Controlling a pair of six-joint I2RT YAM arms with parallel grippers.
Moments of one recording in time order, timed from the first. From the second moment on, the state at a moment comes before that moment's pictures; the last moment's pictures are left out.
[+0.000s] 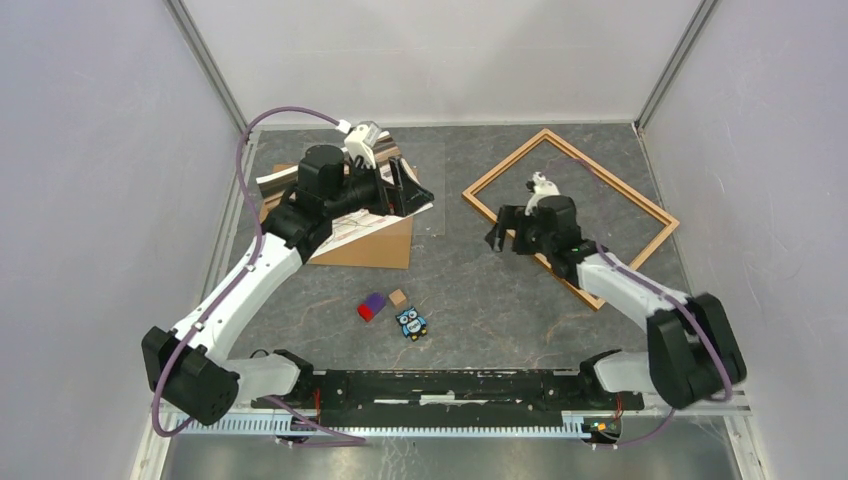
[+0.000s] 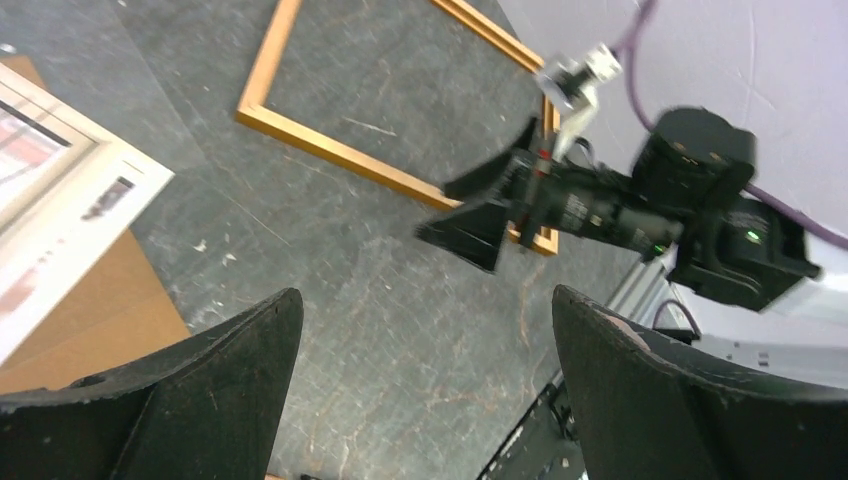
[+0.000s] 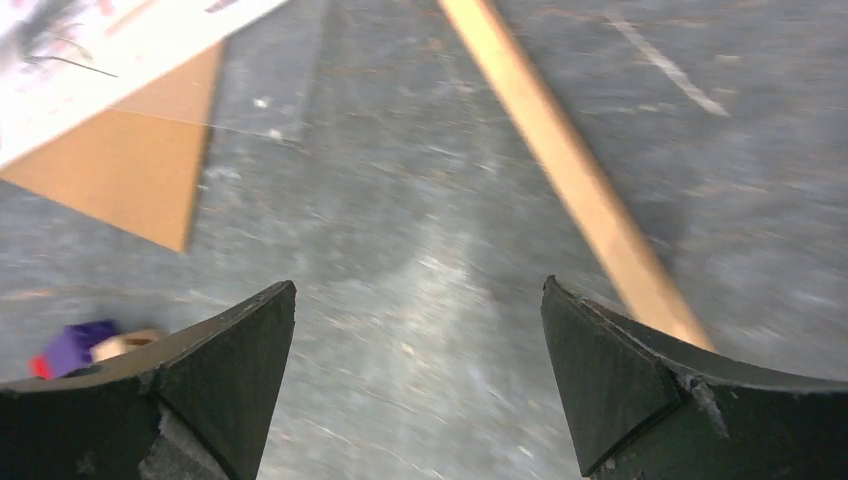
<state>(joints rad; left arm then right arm) -0.46 1.22 1.15 -0.24 0.40 -0.47 0.34 1.27 0.65 -0.01 -0.07 0.35</state>
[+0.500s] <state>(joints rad) -0.56 1.20 1.18 -0.29 0.31 -0.44 0.39 1.82 0.87 0.40 -0.28 0.77</state>
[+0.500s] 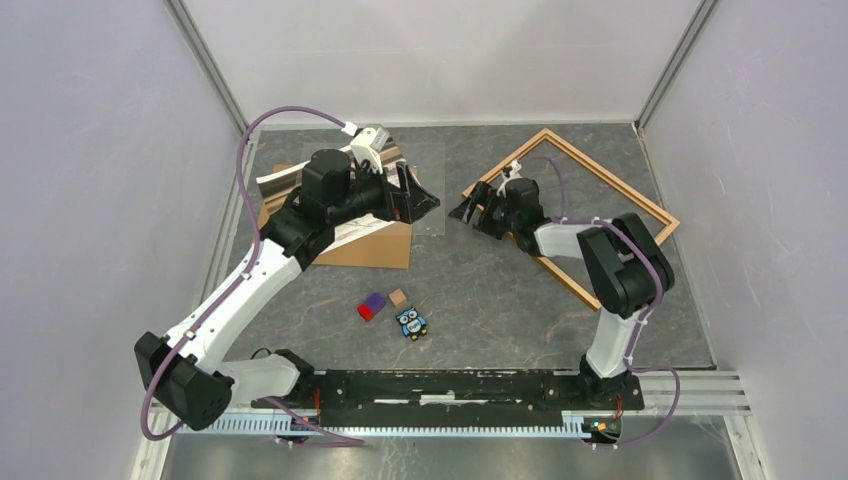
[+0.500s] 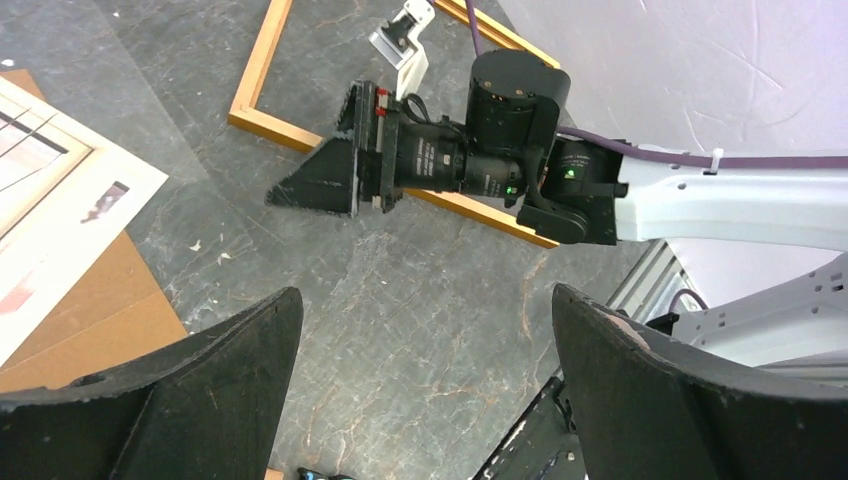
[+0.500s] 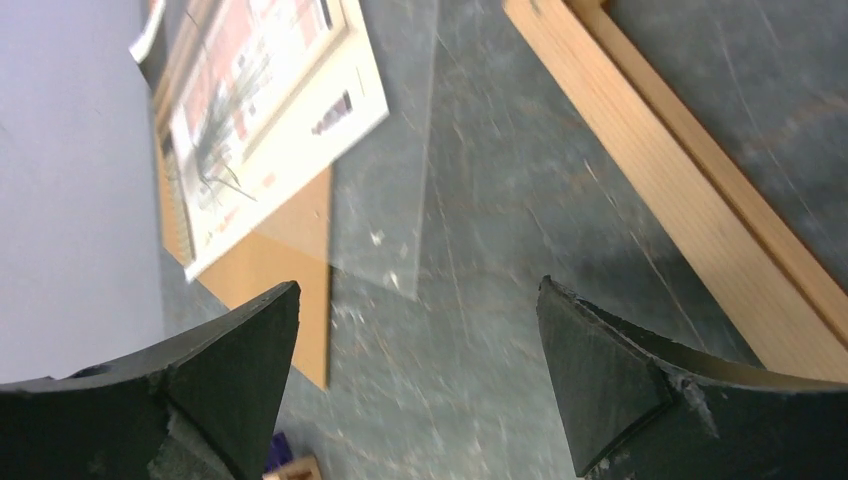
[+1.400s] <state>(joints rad) -0.11 1.64 1.10 -0.08 0.27 -0.71 0.41 2.09 1.04 0.62 -0.47 0.90</state>
